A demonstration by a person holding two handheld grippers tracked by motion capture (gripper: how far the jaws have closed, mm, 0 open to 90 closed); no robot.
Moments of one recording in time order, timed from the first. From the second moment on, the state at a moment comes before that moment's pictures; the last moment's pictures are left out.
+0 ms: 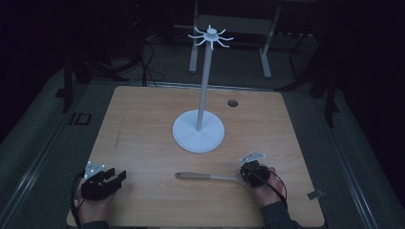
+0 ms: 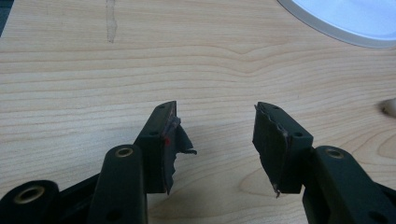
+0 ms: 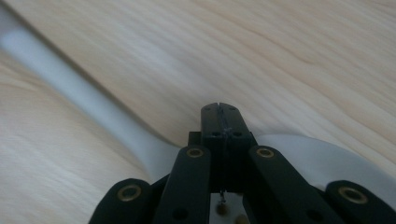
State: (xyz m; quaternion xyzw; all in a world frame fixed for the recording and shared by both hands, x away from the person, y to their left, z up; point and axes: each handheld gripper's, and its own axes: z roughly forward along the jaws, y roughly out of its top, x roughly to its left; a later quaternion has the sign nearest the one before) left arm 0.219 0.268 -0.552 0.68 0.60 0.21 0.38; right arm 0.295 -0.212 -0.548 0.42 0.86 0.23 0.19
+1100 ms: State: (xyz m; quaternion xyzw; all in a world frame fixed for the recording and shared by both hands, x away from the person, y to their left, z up) left arm 0.223 0.265 -0.553 0.68 0.60 0.20 0.37; right arm 0.312 -0.222 -0.514 0.40 0.82 0.39 0.13
